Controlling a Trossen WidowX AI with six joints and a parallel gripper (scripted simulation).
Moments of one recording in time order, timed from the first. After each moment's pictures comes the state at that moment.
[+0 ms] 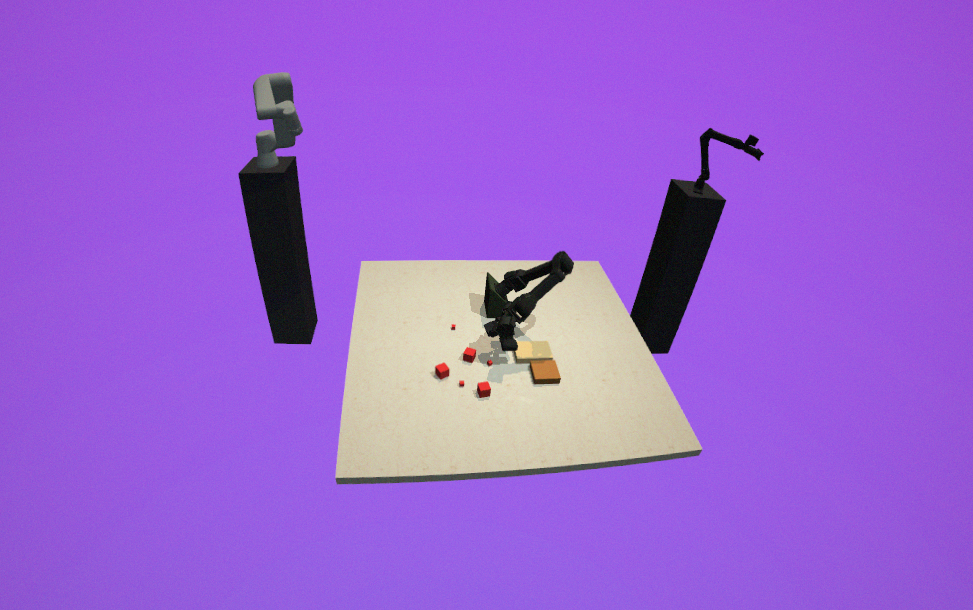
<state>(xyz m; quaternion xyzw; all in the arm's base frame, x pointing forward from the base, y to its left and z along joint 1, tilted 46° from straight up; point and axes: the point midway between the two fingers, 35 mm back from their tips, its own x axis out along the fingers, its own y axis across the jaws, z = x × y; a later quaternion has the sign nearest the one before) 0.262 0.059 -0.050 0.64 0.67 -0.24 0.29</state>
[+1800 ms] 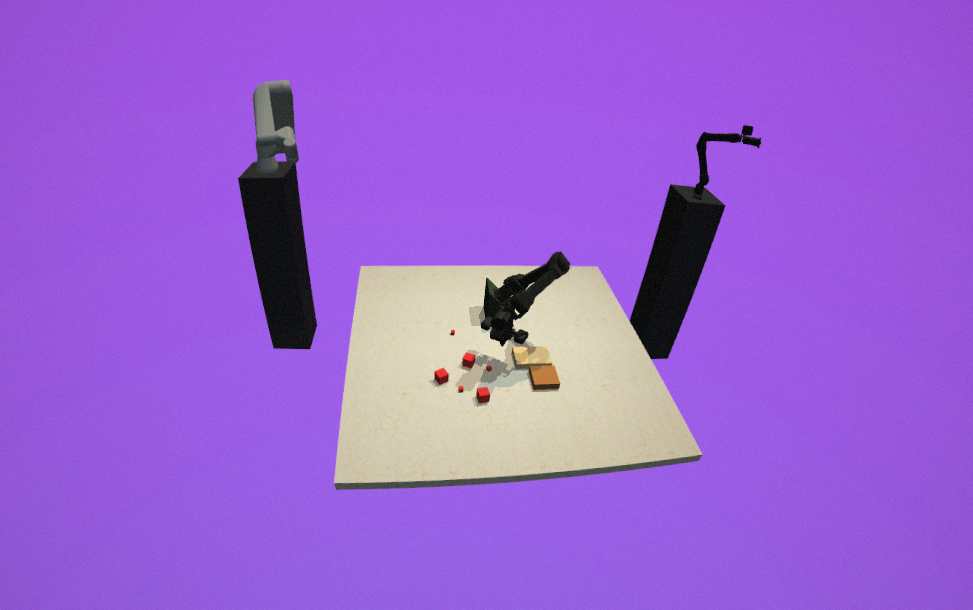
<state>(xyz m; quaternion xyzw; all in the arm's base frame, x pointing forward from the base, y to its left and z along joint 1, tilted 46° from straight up) 0.271 0.012 -0.020 0.44 0.71 0.08 0.55</state>
